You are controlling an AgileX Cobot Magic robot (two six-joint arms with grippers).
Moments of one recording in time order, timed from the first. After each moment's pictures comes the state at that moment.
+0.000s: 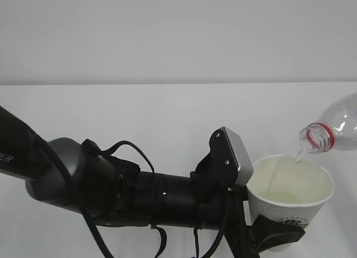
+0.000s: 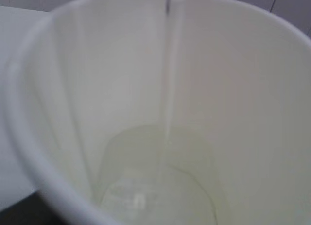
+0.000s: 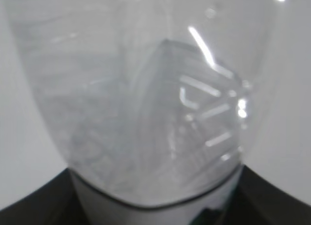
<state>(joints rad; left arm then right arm) -0.90 2.12 -0.96 0.78 -0.92 -0.47 0.00 1.02 -0.17 -0.13 -0.65 -1.50</state>
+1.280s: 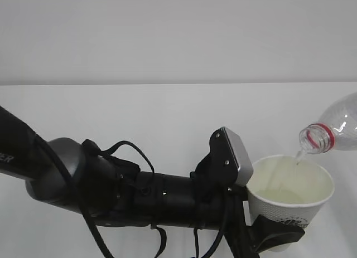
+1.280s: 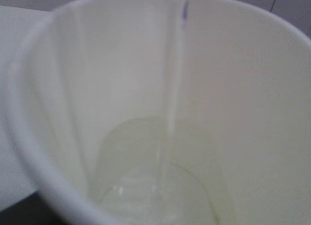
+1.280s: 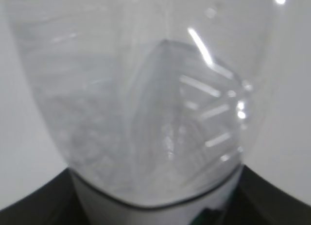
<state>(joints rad) -0.90 2.12 -0.96 0.78 -0.92 -0.47 0.00 1.02 -0.17 -0.13 -0.65 -1.51</state>
